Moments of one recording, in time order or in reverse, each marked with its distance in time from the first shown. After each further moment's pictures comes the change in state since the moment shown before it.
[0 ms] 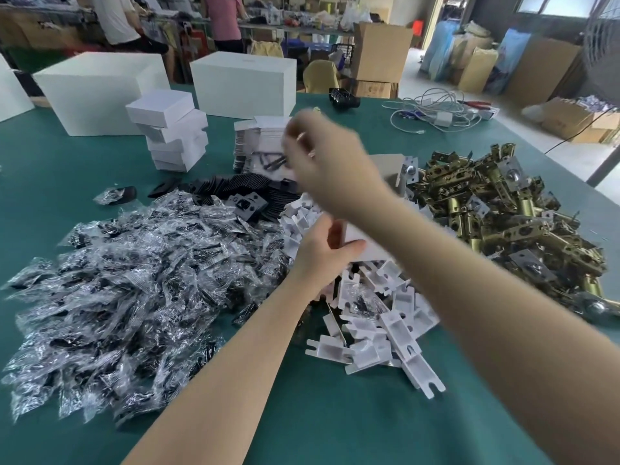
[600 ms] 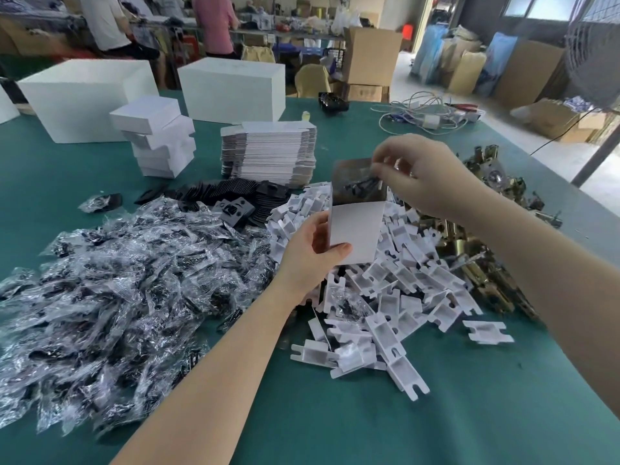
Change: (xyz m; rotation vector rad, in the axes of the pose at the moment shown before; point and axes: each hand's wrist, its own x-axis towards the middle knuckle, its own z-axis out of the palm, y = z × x) left_hand 0.004 -0.007 0.003 -0.141 0.008 -0.037; right_hand -0.029 0.095 -0.085 -0.276 -0.091 0.050
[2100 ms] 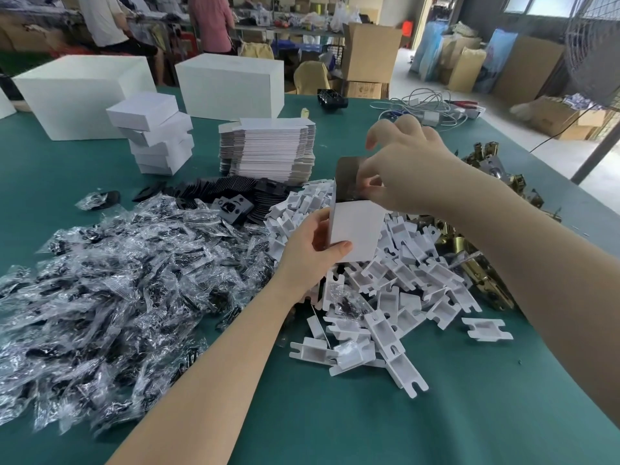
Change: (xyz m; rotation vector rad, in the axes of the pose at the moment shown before) left_hand -0.002 0.002 0.000 0.026 -0.034 0.054; right_hand 0.006 -0.033 -0.003 -0.568 -0.195 -0.034
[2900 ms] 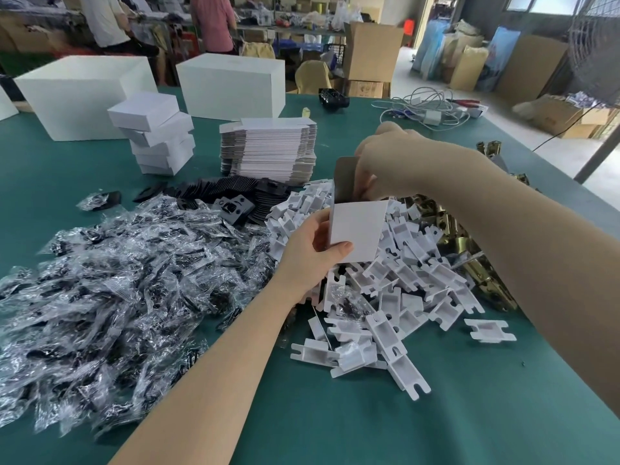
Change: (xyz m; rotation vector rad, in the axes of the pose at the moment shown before) left_hand 0.000 0.002 -0.001 0.057 0.004 -0.015; right_hand 0.033 0.002 -0.002 -0.023 -0.278 -0.051
